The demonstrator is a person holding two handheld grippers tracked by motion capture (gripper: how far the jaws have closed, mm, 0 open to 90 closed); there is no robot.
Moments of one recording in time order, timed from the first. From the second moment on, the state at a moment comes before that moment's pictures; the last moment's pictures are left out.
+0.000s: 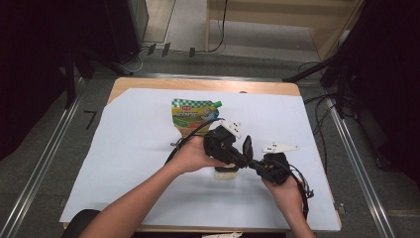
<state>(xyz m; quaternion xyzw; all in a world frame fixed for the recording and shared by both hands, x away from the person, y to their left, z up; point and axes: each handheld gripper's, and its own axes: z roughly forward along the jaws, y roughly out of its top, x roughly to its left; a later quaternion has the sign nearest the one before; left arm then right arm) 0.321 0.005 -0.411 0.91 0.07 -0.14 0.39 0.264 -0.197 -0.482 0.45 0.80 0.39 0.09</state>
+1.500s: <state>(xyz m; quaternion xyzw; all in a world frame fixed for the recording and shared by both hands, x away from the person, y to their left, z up) 0.332 0.115 -0.394 0.88 0.19 -0.11 0.43 0.207 -0.161 -0.460 0.37 0.81 0.45 0.04</state>
